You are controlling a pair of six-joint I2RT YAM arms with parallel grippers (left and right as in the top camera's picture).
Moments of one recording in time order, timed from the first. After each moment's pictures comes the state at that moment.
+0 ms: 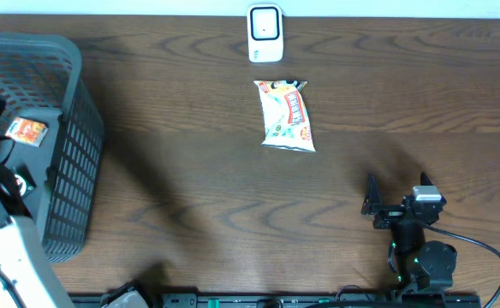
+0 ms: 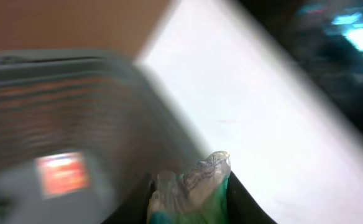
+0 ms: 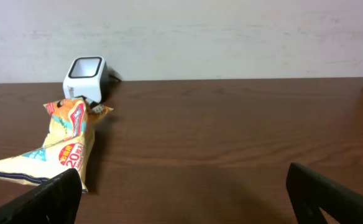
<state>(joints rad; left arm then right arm) 0.57 1.14 1.35 -0.50 0.10 -0.63 0.02 0.01 0.01 -0.07 -0.01 0.03</state>
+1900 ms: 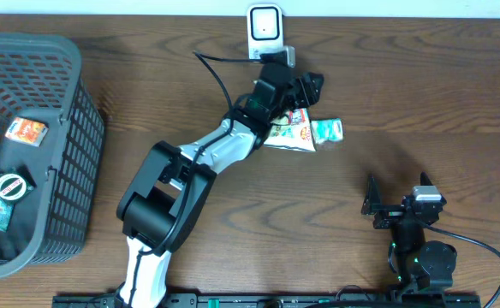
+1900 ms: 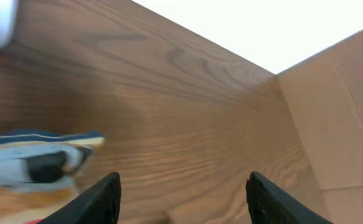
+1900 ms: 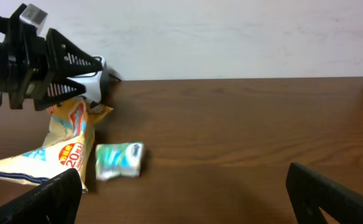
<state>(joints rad) -0.58 2.10 1.35 0.36 0.18 -0.80 0.02 0.01 0.01 -0.07 -0.01 0.03</state>
